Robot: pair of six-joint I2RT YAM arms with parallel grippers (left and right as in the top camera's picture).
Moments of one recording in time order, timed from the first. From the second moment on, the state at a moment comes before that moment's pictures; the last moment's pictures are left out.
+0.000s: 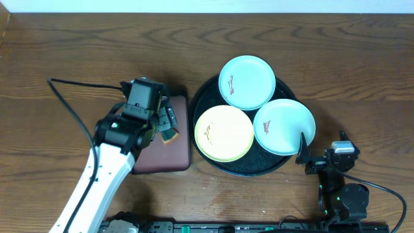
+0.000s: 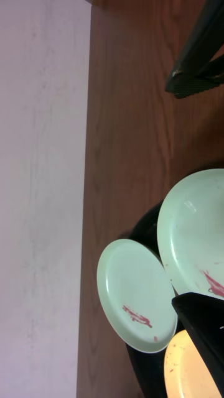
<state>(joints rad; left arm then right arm) -0.31 1.24 1.06 -0.91 -0.20 -0.59 0.06 0.01 0.01 -0.07 -0.01 -0.02</state>
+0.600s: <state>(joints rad) -0.30 1.59 1.06 -0.90 -0.19 -0.96 0.06 0.01 0.01 -0.07 -0.01 -0.02</state>
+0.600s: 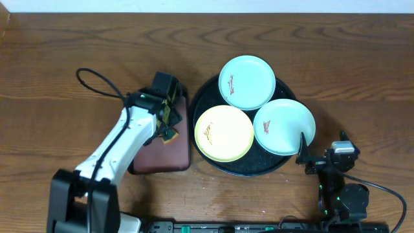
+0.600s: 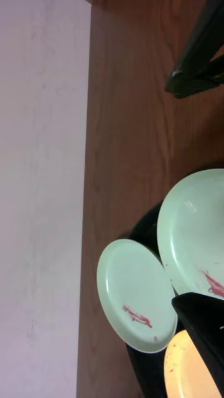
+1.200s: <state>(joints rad) -0.30 1.79 1.06 -0.84 0.00 -0.89 0.06 0.01 0.01 -0.07 -0.01 -0.02</state>
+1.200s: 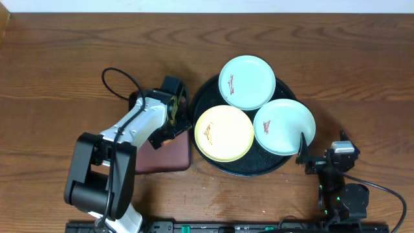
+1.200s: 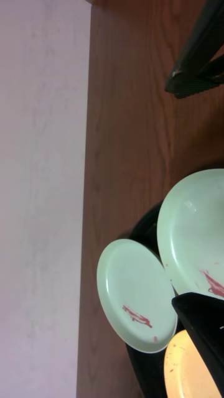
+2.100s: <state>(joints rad) -0.18 1.79 1.05 -0.81 0.08 -0.83 0.06 0.01 0.01 -0.07 -0.01 -0.02</state>
